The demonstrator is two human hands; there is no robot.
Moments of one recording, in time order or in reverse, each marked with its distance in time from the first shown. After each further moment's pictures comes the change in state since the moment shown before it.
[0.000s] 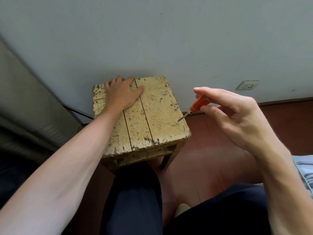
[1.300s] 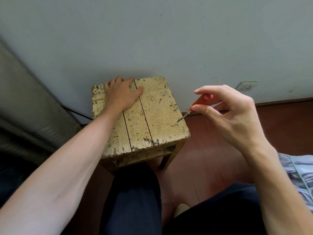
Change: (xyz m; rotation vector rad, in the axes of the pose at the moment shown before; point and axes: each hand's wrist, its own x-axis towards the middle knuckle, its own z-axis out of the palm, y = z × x) left_hand 0.002 -0.001 0.002 -0.002 0.006 -0.002; right_hand 0.005 0.000 0.013 -0.057 0.164 0.076
